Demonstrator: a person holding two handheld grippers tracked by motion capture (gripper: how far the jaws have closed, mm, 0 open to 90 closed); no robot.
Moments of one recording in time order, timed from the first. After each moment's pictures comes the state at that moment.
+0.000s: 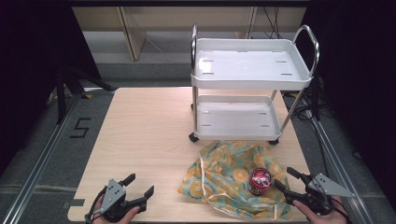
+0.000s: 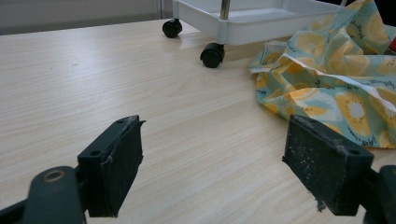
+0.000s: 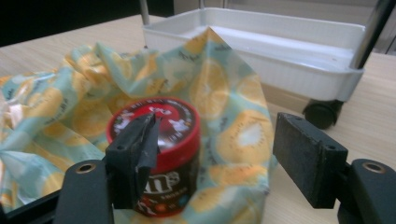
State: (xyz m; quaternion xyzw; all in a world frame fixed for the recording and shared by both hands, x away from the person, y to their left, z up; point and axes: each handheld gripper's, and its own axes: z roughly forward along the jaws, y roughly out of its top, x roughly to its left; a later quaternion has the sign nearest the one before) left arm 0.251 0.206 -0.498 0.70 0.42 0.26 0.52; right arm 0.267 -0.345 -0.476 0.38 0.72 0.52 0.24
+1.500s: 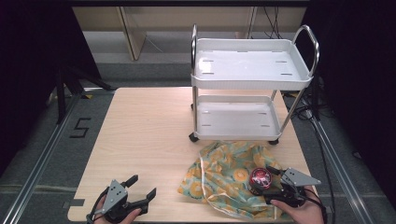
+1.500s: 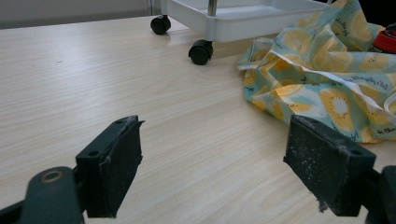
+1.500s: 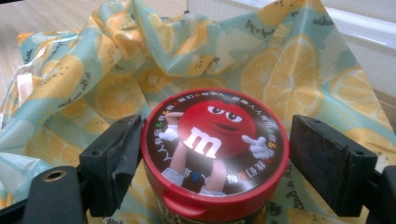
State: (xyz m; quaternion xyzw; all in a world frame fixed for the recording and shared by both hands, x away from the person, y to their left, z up) left arm 0.250 0.203 -0.499 0.71 0.41 0.24 0.53; right arm 0.297 -0.299 -0.492 0.32 0.79 0.48 0.20
